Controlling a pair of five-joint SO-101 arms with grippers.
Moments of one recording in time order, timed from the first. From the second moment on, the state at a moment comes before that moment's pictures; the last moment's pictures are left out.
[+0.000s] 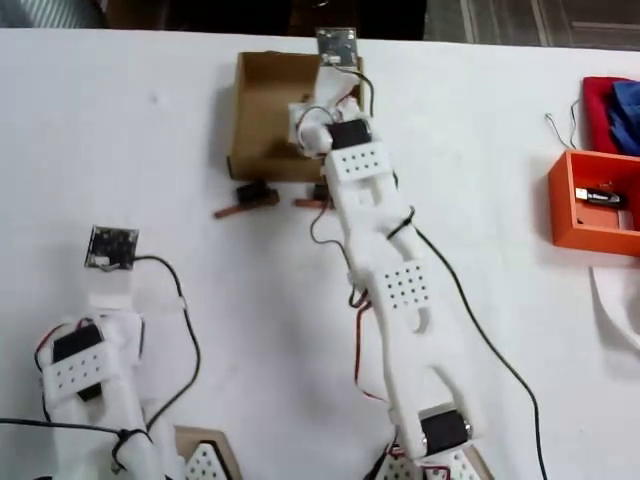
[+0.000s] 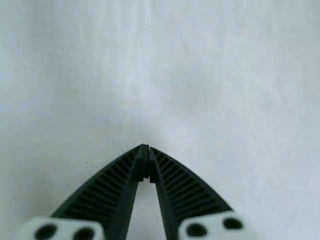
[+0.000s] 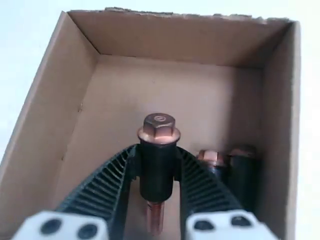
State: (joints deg) left arm -34.5 -49.2 79.8 46.3 -26.2; right arm -20.7 70.7 -76.7 57.8 -10.0
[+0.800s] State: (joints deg) left arm -34.5 -49.2 79.8 46.1 -26.2; right arm -20.7 70.8 -72.4 57.7 -13.7
